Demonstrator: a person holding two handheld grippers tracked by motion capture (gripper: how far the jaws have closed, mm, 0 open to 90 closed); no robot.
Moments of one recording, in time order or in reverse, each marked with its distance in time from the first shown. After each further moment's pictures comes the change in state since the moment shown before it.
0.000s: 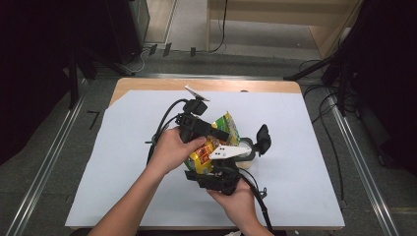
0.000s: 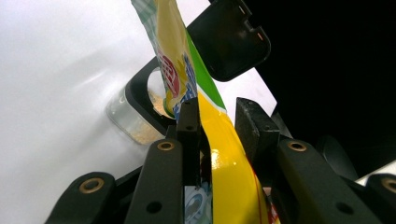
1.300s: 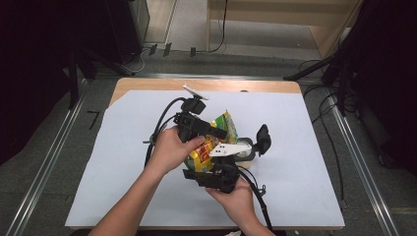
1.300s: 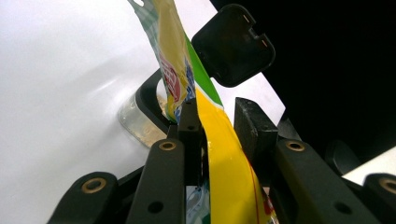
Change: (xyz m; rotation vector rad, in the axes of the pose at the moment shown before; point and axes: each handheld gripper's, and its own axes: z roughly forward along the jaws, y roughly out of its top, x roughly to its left) left arm -0.002 -0.001 -0.004 -0.026 0.029 0.020; right arm -0.003 0.002 0.002 -0.013 0.043 0.028
